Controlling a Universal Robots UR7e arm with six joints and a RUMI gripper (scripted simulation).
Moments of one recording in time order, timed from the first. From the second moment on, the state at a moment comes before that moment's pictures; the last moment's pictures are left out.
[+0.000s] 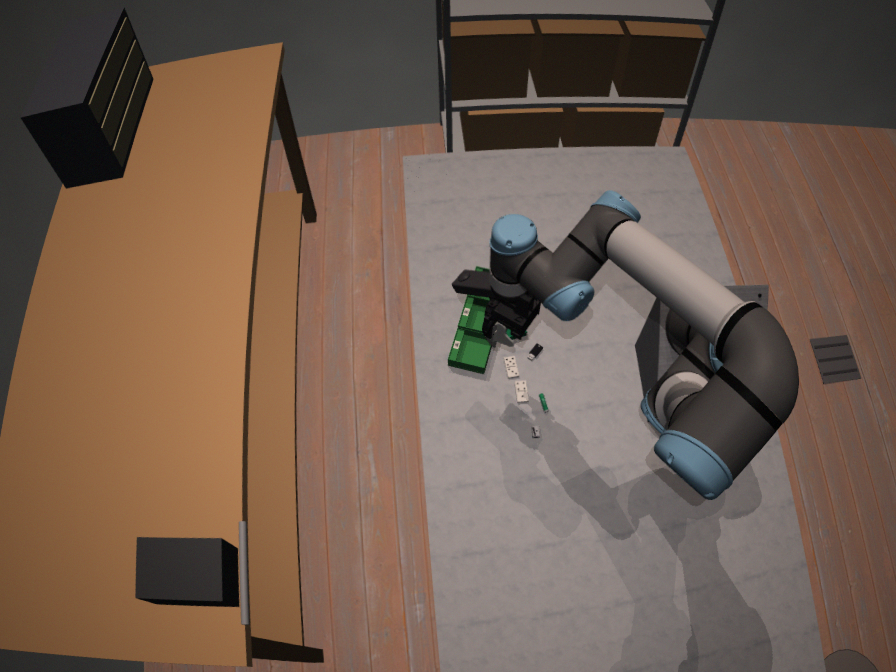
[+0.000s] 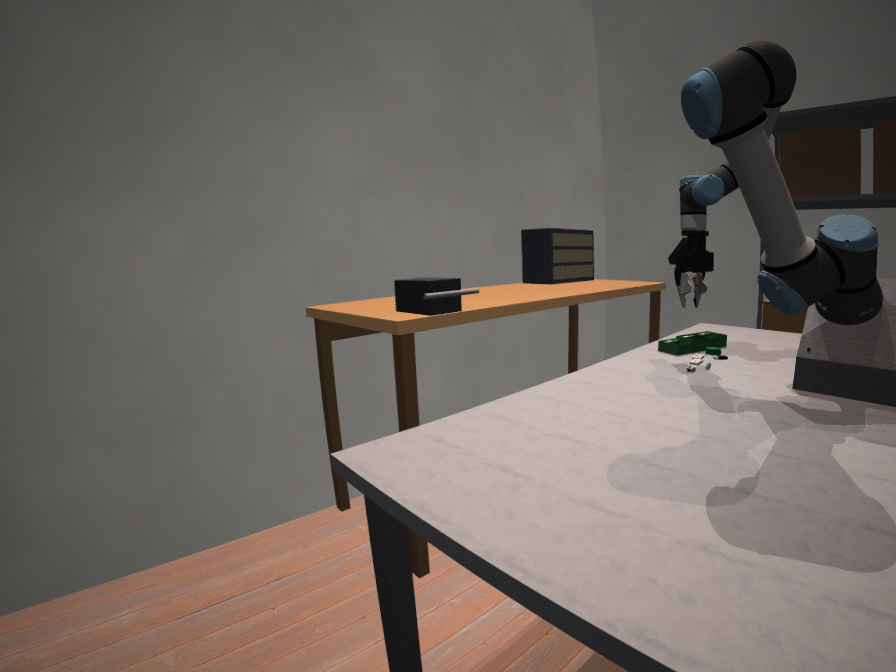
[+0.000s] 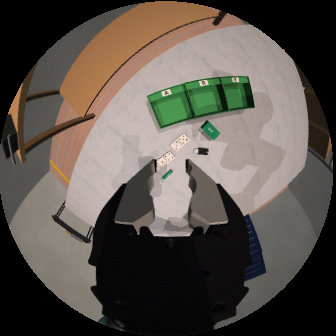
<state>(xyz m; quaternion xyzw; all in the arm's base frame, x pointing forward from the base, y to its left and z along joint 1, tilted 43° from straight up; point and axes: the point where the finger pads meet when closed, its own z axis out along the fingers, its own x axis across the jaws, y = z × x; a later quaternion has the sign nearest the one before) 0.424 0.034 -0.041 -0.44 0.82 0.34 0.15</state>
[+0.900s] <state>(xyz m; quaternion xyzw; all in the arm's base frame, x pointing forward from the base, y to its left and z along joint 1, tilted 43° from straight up) 0.362 0.131 -0.055 -0.14 0.92 0.38 0.03</state>
